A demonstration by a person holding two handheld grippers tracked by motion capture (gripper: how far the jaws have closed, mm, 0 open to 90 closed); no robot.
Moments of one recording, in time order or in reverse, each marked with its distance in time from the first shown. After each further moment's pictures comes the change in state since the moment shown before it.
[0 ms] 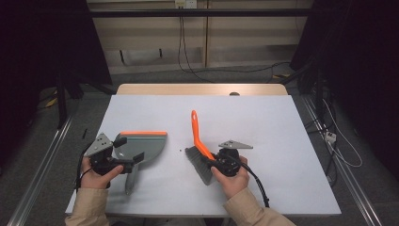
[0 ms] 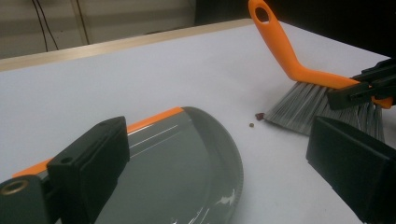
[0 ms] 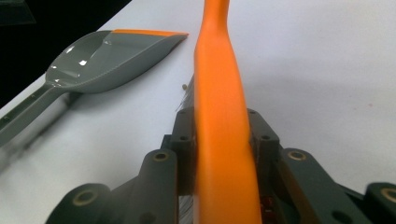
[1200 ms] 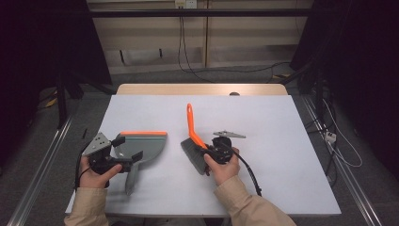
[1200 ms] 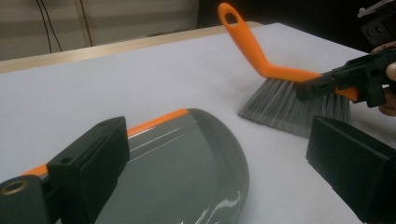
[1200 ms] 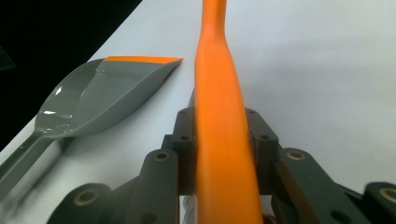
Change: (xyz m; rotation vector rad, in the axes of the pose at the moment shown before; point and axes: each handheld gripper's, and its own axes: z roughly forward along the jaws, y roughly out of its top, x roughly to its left) left arm 0.004 0.000 -0.001 -0.002 0.007 -0.001; right arm -0.007 0.021 0.032 -0.016 0.003 0.121
